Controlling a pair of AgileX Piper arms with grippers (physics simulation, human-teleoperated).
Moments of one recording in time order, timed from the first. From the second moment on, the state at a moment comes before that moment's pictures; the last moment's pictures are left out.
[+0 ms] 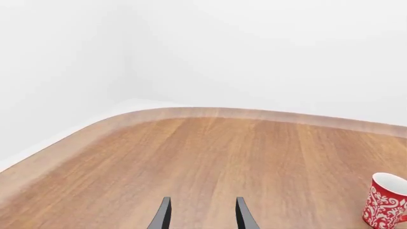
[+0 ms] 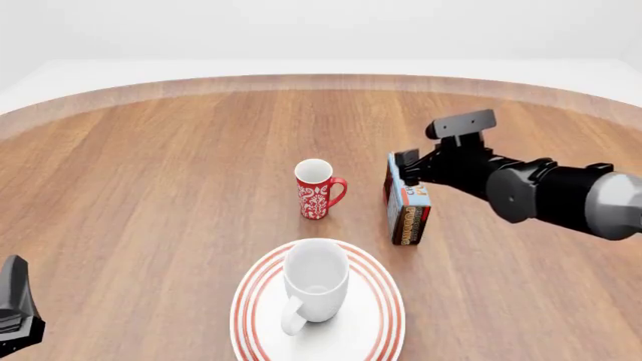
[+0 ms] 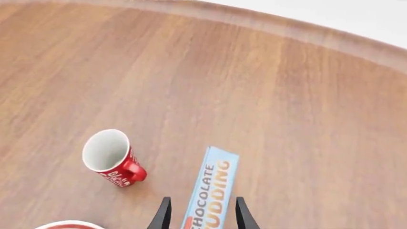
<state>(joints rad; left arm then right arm) 0.29 0.00 0.00 -0.05 -0.02 0.30 1.57 -0.90 -0.12 -0.01</state>
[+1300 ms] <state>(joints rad) 0.30 0.00 0.00 -0.04 -0.03 0.30 1.70 -0.91 -0.17 -0.01</state>
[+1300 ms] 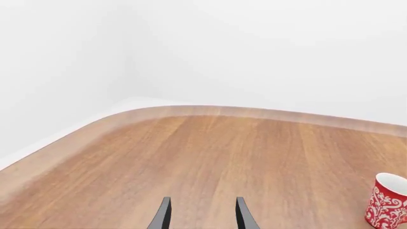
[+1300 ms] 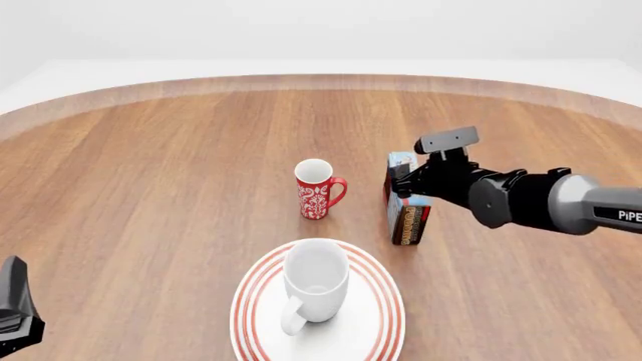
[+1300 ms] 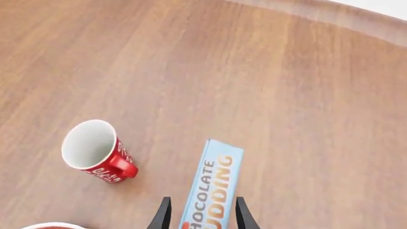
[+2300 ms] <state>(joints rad) 0.31 0.00 0.00 -0.04 -0.03 0.29 1.76 -0.92 -0.21 0.00</state>
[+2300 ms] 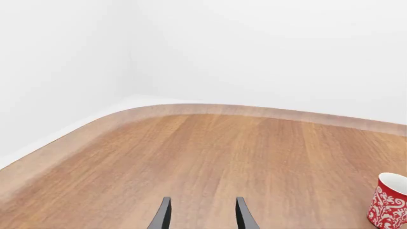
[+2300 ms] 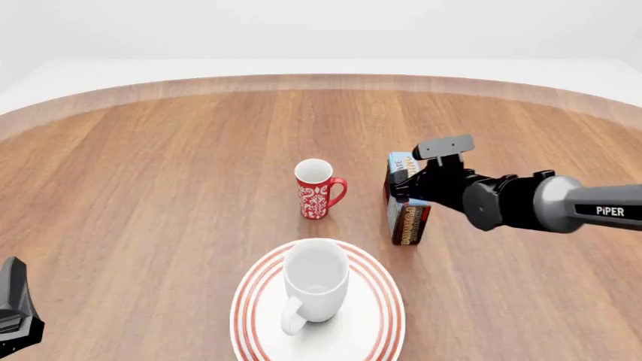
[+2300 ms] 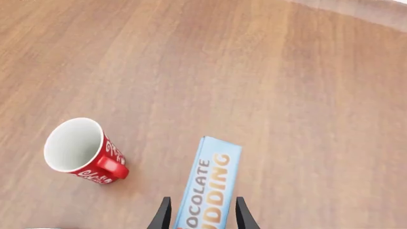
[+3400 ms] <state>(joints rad) 0.31 0.00 0.00 -0.03 -0.03 0.29 1.81 -0.98 -0.17 0.03</state>
